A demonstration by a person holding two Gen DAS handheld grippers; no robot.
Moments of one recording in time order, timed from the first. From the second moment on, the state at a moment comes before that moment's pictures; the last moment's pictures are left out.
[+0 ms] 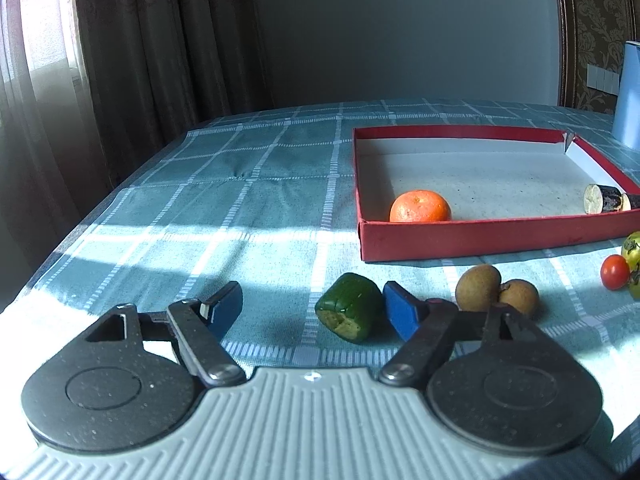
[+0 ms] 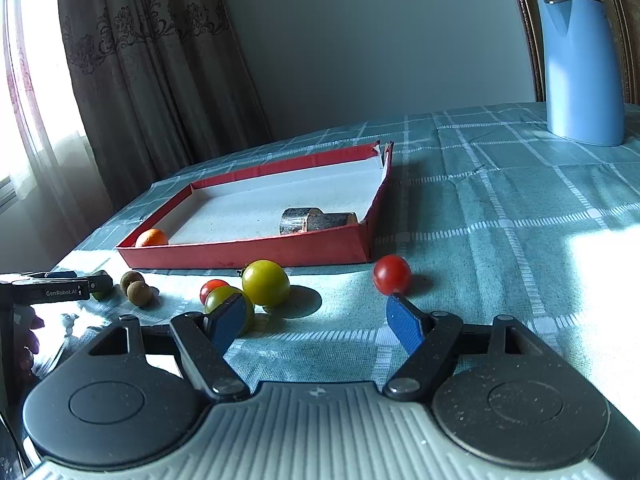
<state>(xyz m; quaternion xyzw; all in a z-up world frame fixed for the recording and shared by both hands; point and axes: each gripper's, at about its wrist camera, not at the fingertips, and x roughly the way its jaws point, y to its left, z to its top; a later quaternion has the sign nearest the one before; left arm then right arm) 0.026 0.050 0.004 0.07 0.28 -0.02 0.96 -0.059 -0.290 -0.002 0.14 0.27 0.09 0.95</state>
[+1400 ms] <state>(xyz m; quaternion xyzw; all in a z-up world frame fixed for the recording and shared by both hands) 0.073 -0.076 0.012 0.15 0.26 -0.08 0.95 -0.059 -0.296 -0.004 0.17 0.27 0.11 0.94</state>
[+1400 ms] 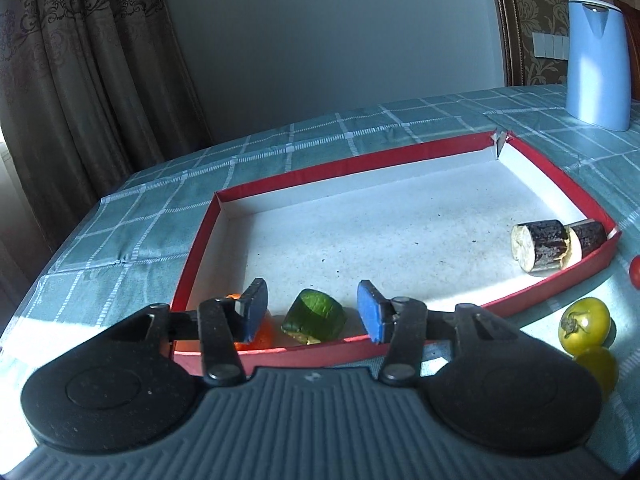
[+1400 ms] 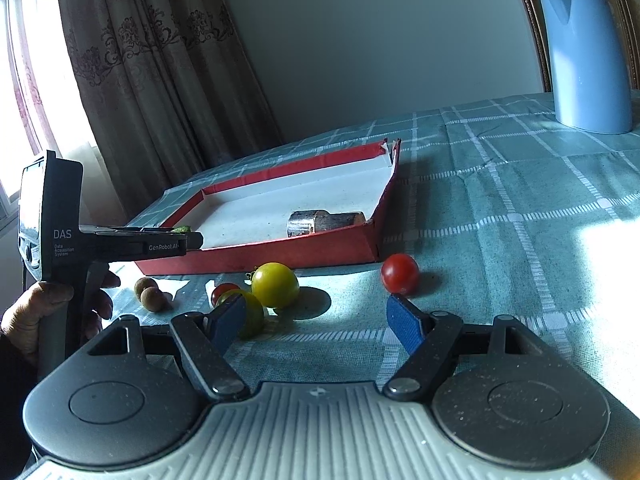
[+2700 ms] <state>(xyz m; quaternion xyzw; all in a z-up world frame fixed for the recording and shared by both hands) -0.007 0.033 0.011 -0.01 0.23 0.04 0.97 -0.047 -0.227 0.003 0.04 0.29 0.16 0.94</state>
